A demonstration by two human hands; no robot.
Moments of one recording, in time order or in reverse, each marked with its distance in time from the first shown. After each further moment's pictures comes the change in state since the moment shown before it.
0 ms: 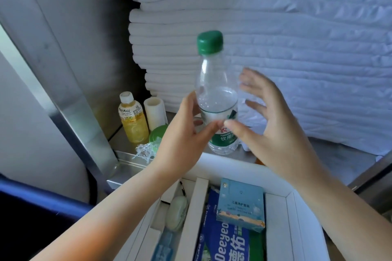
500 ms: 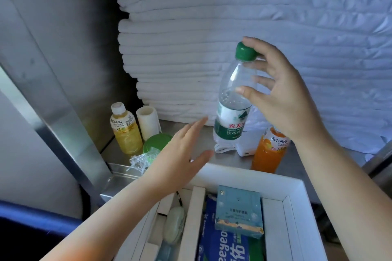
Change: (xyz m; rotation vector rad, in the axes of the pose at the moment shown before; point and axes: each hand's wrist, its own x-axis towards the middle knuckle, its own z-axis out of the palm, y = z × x) left_hand -0.003 -0.041 -0.009 0.524 -0.236 0.117; right_hand 0.052 0.009 -0.031 -0.007 0.111 0.041
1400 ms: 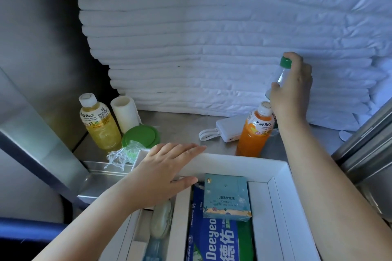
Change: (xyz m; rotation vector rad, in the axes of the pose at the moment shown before) left_hand -0.018 -0.029 0.016 0.356 -0.400 0.184; right_hand -0.013 0.107 -0.023 -0.623 0.507 0.414
